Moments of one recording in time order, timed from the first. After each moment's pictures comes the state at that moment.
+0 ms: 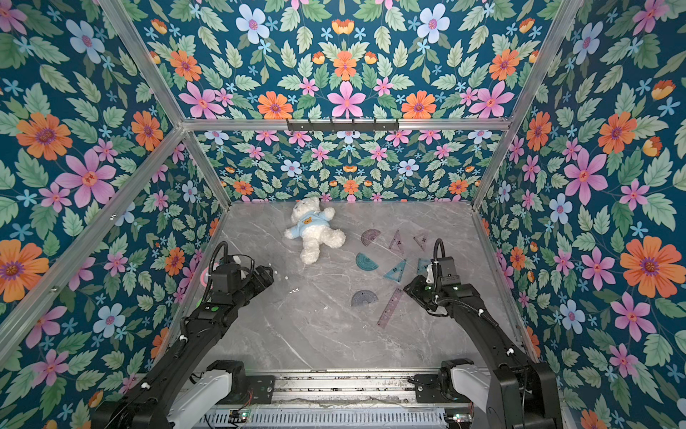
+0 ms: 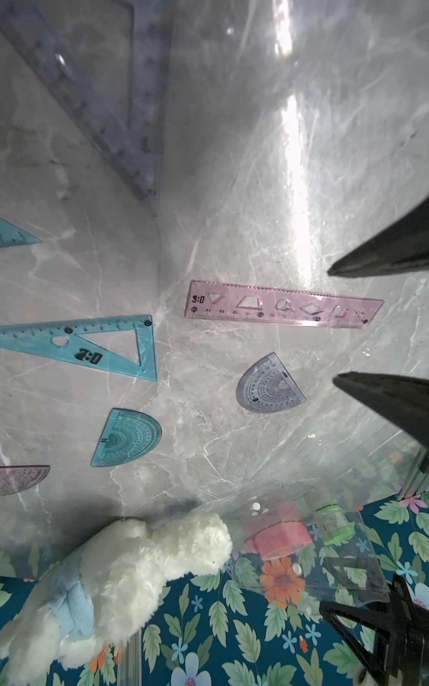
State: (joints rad) left arm -0.13 0.92 0.50 -0.21 0.01 -0.67; right arm 0.12 1.09 0.64 -0.55 -0.39 0.77
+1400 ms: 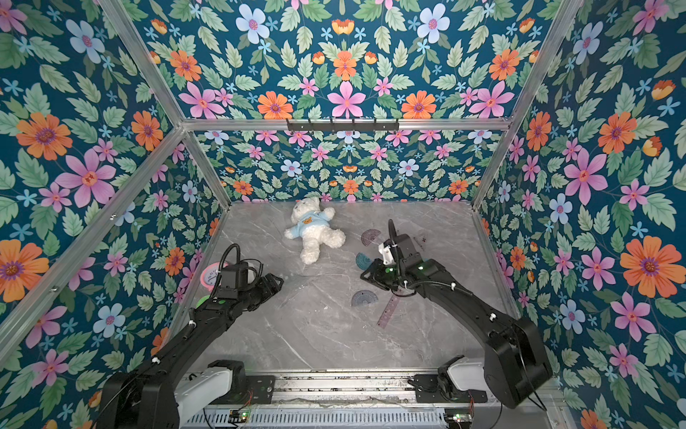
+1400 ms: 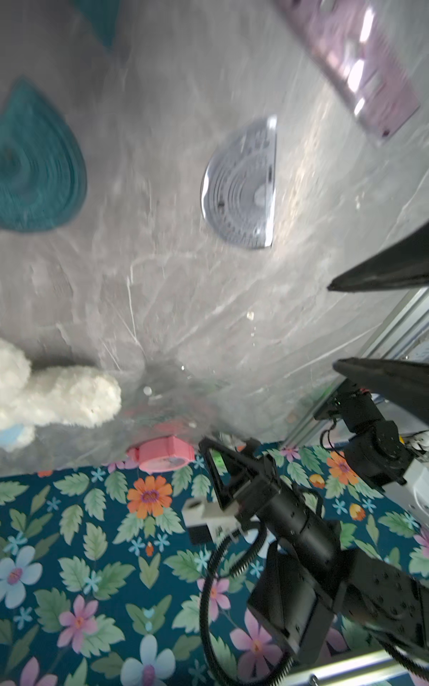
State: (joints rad) left arm -0.13 1.04 0.46 -0.25 0.22 -0.72; right arm 0.53 1.39 1.00 -0.43 -0.50 0.85
